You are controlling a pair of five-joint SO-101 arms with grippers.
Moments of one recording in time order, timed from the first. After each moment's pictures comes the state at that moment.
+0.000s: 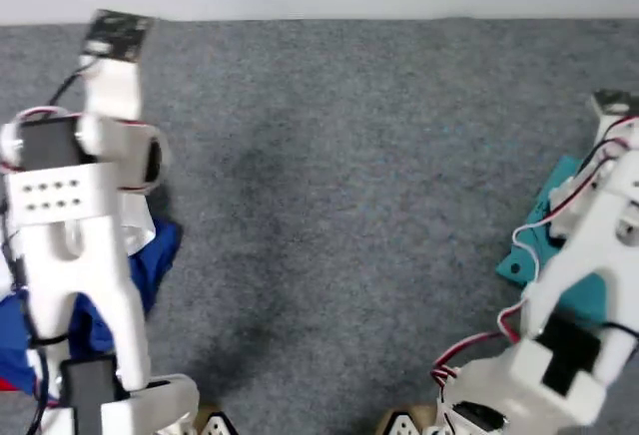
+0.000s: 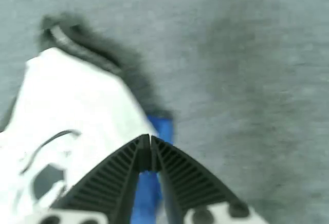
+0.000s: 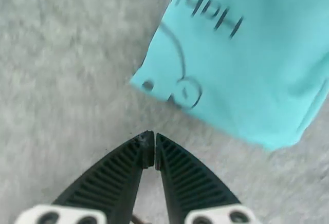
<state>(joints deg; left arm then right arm) -13.7 -10.1 -9.4 99.4 -8.2 30.1 0.9 -6.7 100.4 25.7</state>
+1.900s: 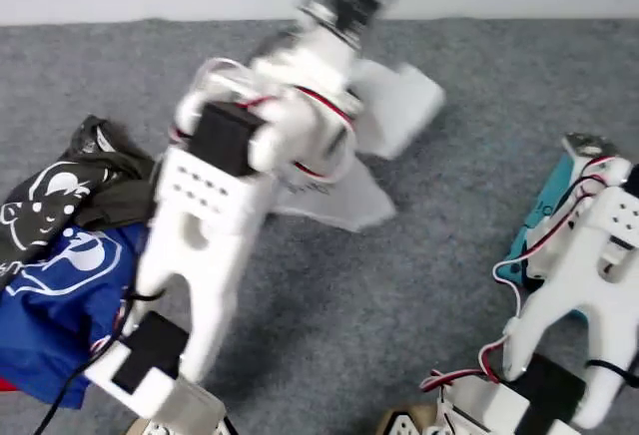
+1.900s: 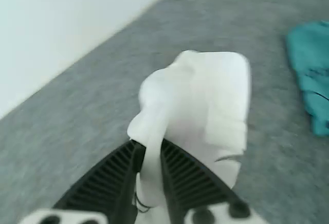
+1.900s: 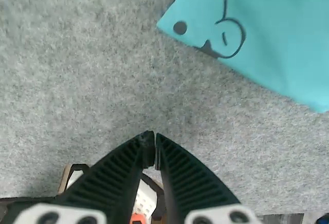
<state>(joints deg) 28.7 4.6 -35.6 87.4 -4.3 30.1 -11.0 12.5 100.5 25.7</state>
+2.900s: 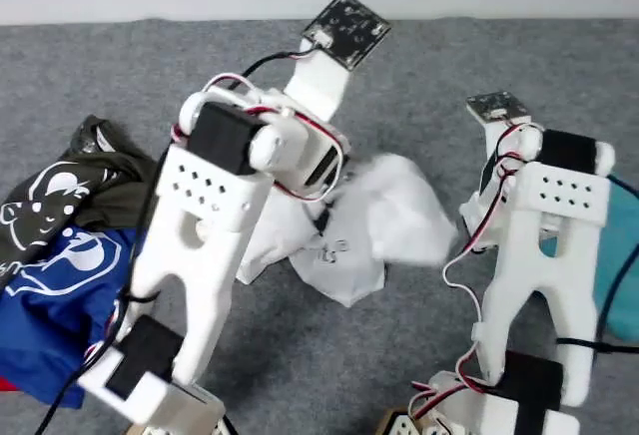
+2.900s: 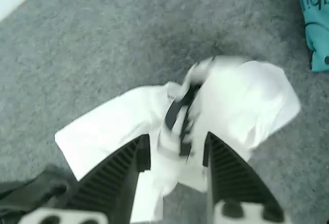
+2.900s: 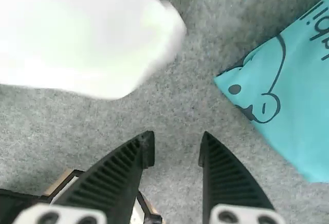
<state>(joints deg) 25.6 0.8 -28.6 99.4 -2.9 10.6 -11.1 6.7 100.6 25.7</state>
